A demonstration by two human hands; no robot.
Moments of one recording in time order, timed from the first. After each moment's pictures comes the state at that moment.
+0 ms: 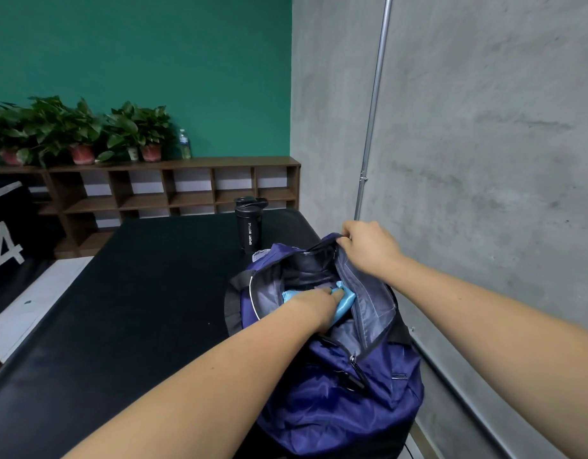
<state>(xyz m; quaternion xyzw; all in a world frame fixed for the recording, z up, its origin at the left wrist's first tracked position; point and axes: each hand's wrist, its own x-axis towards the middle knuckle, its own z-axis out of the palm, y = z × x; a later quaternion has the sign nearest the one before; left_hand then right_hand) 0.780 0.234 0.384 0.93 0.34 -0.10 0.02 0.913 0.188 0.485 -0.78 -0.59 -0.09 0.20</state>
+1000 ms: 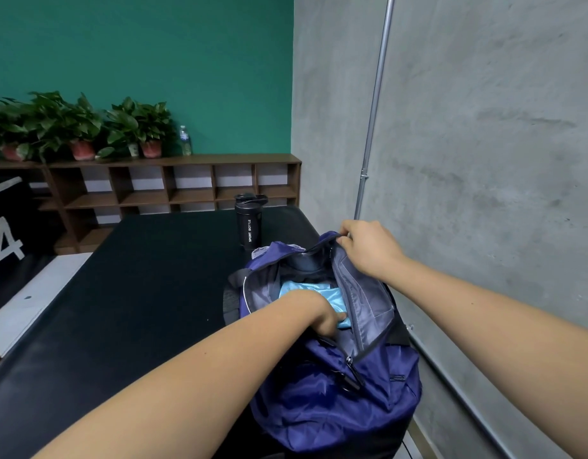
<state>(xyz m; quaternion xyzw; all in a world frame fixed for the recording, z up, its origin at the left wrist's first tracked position) 0.782 0.213 0.410 0.89 0.33 -0.31 0.09 0.910 0.178 0.486 -0.76 -0.61 -0.07 0.22</state>
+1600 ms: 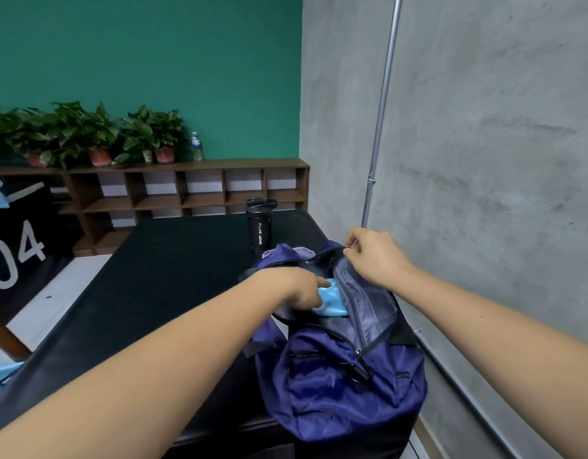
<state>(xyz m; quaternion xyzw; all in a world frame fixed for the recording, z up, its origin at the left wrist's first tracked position) 0.715 0.215 0.469 0.91 0.38 -0.13 0.09 0.900 0.161 0.481 -0.77 -0.60 -0.03 0.24</state>
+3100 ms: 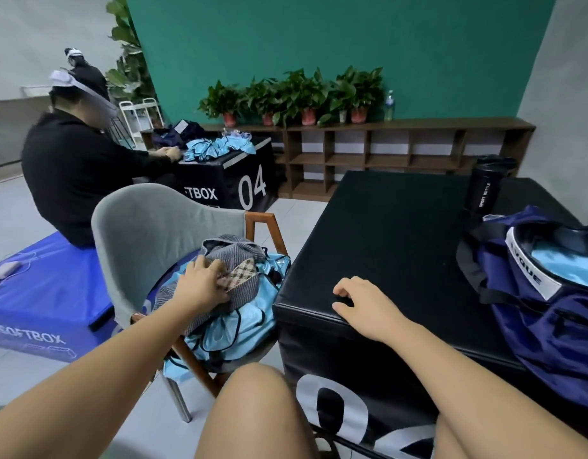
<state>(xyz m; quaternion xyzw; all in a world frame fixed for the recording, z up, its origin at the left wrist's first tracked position) 0.083 0.114 0.340 0.61 0.79 0.06 -0.03 0.476 0.128 0.326 -0.50 -0.83 0.18 0.18</state>
